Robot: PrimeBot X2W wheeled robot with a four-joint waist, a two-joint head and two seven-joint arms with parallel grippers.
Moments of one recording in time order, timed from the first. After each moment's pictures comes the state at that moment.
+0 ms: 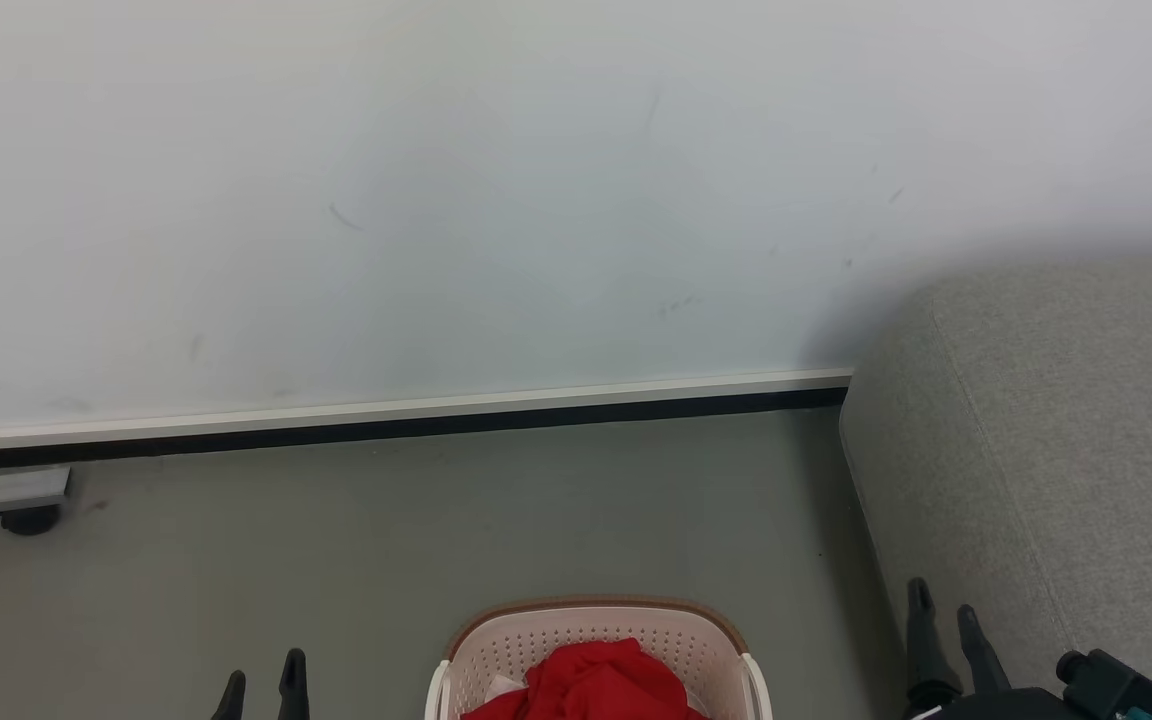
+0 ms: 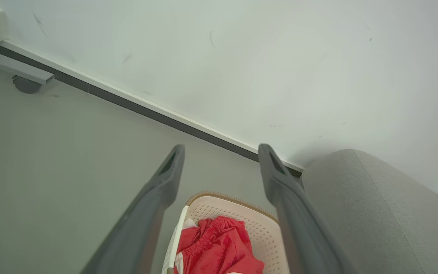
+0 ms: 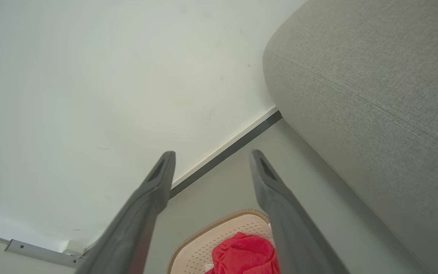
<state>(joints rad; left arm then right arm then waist) -0.02 0.06 -0.02 0.21 -0.55 -0.04 -0.13 -0.06 -0.05 0.07 0.34 0.62 0.13 -0.16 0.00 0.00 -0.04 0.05</state>
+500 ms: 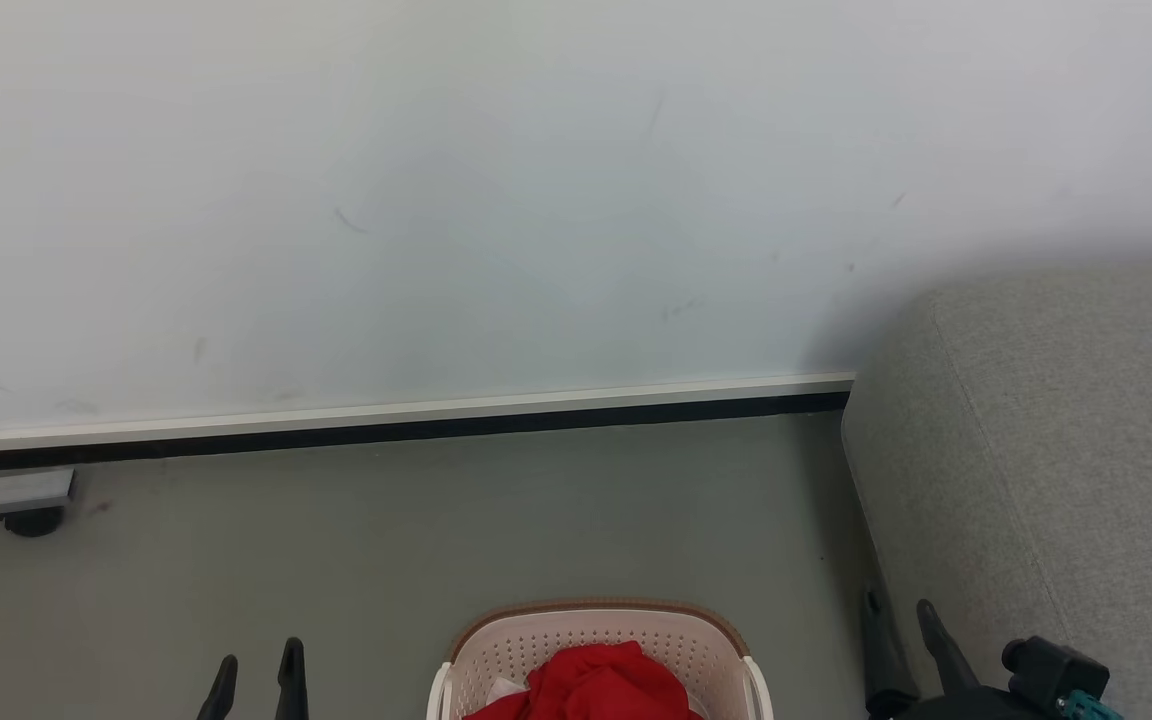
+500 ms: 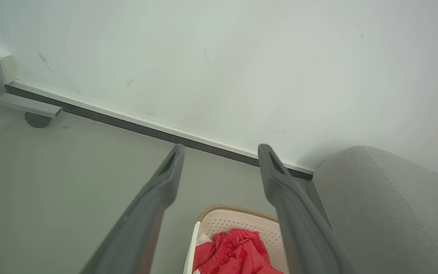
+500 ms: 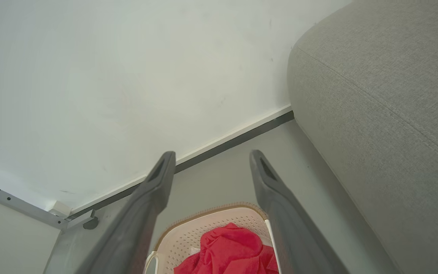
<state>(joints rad) -0.02 0.07 -0.02 0.19 -0.43 -0.03 -0.18 -0.07 -0.05 0.14 0.35 0.47 0.13 -0.15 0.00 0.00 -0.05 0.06</state>
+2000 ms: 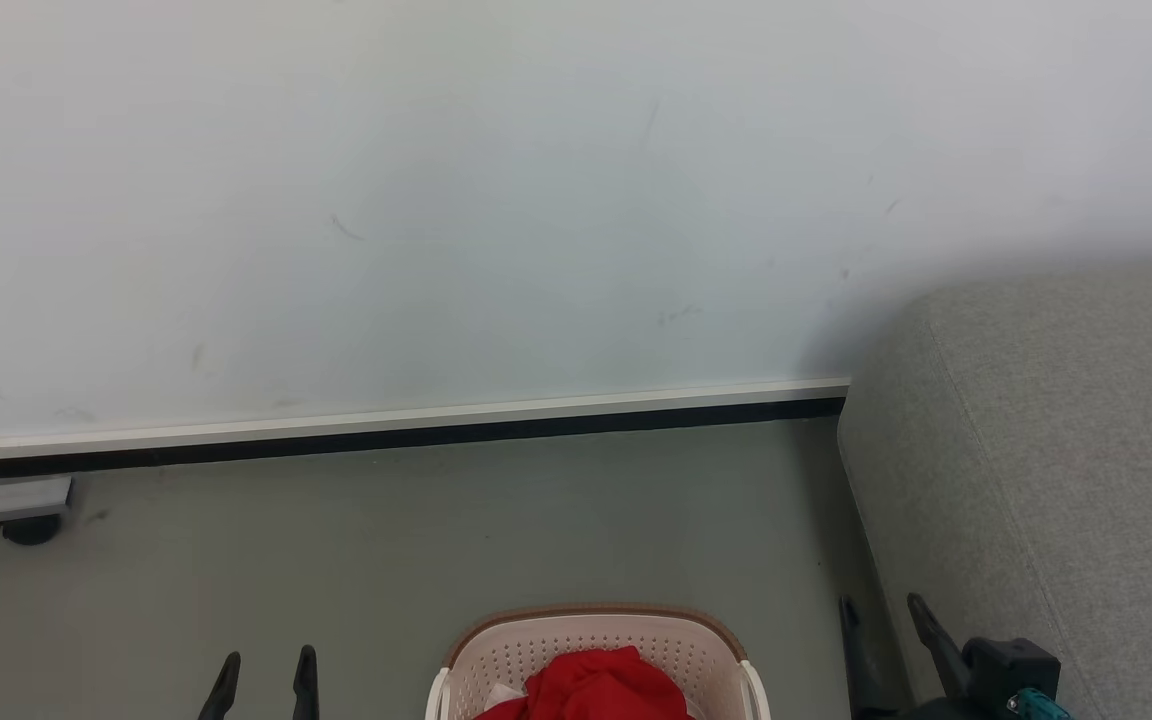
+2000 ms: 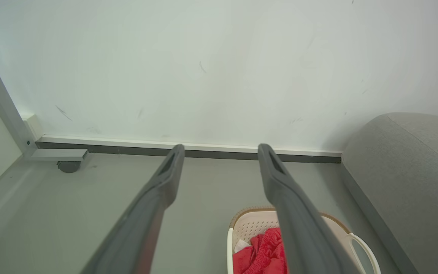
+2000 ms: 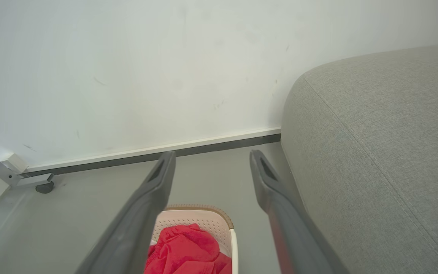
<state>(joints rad) -0.03 0.07 -0.03 0.23 -0.16 0.01 -0.26 -0.07 -0.05 0.14 0.35 0.14 0.13 -0.19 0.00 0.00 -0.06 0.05</state>
